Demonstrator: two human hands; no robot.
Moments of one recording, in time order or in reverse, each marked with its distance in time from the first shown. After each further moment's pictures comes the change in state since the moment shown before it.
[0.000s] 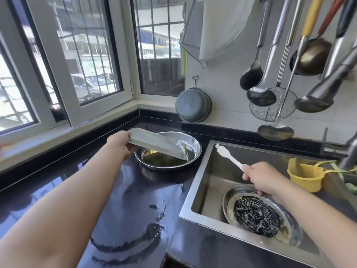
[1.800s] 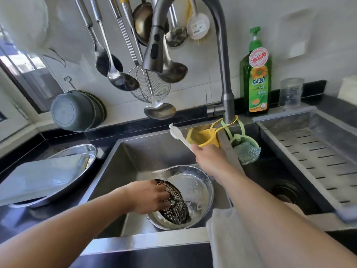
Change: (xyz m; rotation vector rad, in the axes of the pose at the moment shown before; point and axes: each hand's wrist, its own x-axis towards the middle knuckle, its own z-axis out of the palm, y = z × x) left_hand -0.124 -0.269 0.214 -1.813 1.362 -1.806; right_hand 0.049 0.176 -0.090 0.285 0.186 0.062
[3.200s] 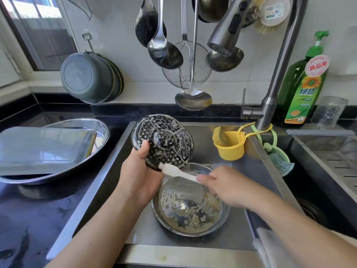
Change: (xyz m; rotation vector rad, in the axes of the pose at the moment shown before) left_hand -0.030 -0.008 -0.026 2.417 -1.447 0.743; right_hand -0.034 -0.034 0.041 -0.561 -0.366 -0.111
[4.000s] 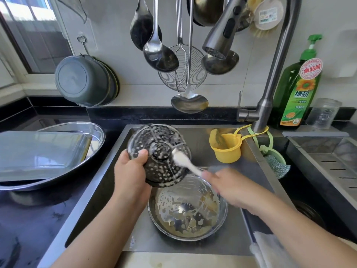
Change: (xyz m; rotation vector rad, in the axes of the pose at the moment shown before) left_hand -0.005 -0.003 0.007 0.270 0.277 0.240; right_hand -0.003 0.004 -0.007 0.145 0.033 0.147
